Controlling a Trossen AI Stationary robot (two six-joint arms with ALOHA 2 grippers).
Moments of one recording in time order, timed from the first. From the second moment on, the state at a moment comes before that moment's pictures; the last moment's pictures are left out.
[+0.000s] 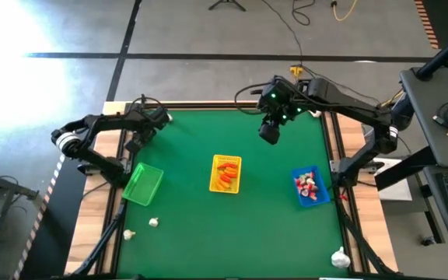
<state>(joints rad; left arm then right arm) 0.87 1.49 0.63 -0.69 -0.41 -1.60 -0.34 1.58 1.79 -1.24 -0.08 0.10</state>
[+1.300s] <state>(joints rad) -0.50 2.17 1.72 -0.46 -0.36 -1.07 0.74 1.49 1.35 -0.98 0.32 0.88</state>
